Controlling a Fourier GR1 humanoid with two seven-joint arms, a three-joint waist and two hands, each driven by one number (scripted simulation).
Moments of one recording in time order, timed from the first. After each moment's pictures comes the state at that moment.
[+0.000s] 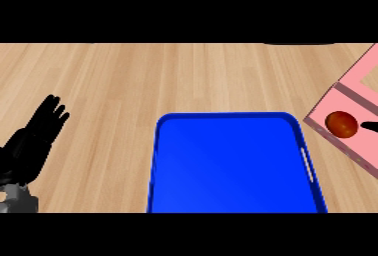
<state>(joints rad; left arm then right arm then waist) -0.06 0.20 0.24 -1.63 0.20 -0.13 0.29 -0.37 -0.40 -0.60 -1.40 0.60 0.32 -0.06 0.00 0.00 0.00</state>
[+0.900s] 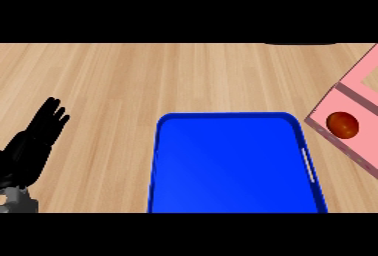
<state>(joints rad) -0.04 0.19 0.24 -1.63 0.20 -0.14 0.27 -0.34 -0.75 -0.95 -1.01 0.18 0.53 -0.16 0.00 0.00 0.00</state>
